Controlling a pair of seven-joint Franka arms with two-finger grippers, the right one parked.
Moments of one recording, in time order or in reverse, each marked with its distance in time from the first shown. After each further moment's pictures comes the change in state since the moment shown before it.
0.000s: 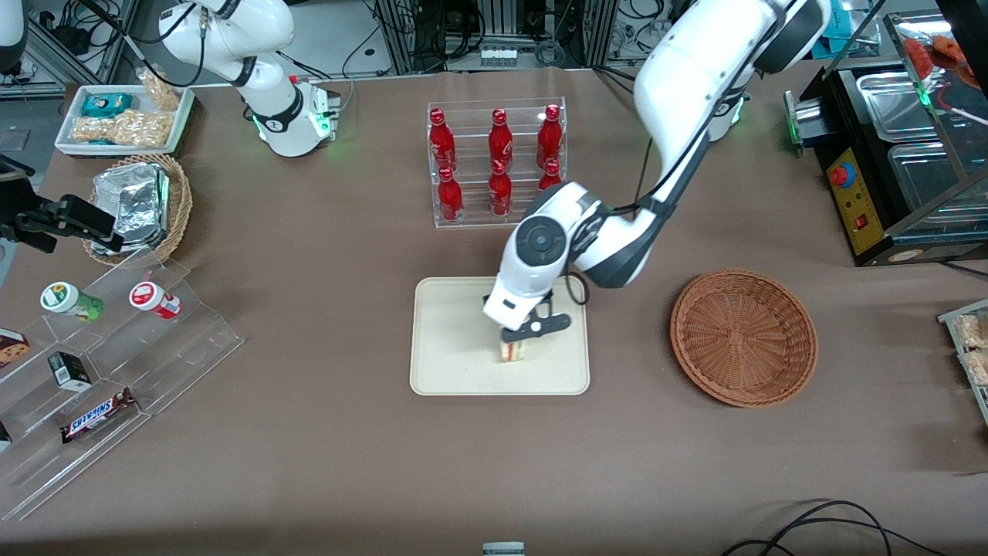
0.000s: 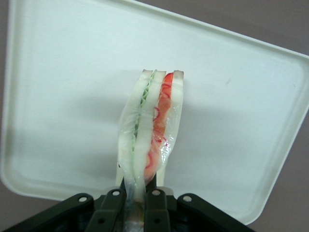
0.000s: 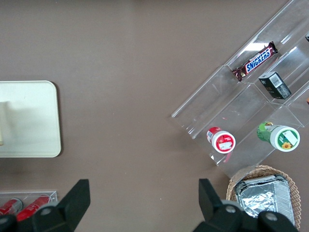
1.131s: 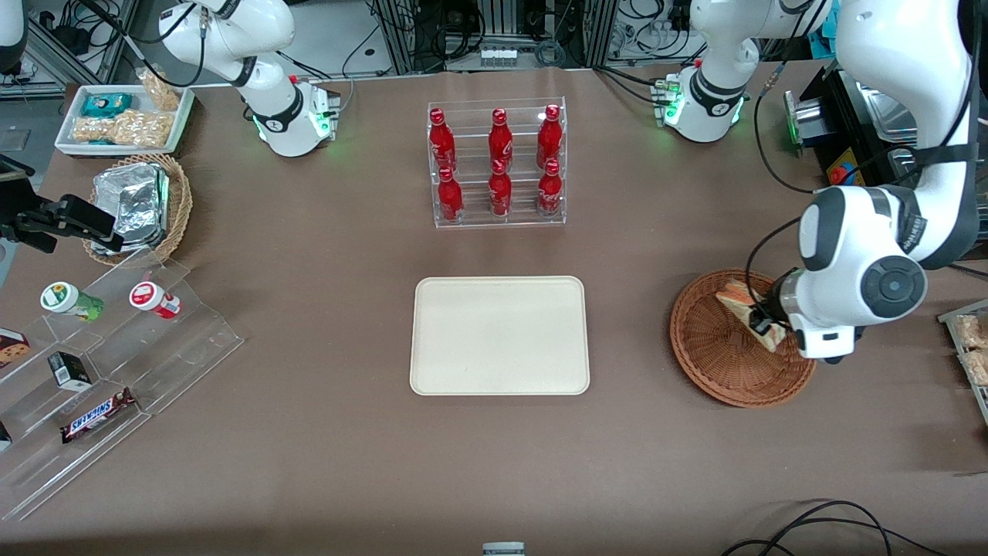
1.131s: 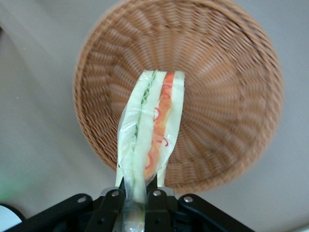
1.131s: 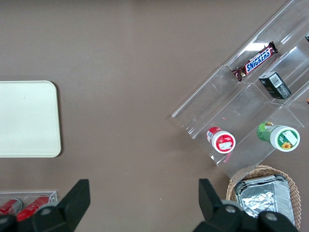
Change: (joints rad) arm 0.426 -0.431 0.210 -0.390 0.002 -0.316 -0.027
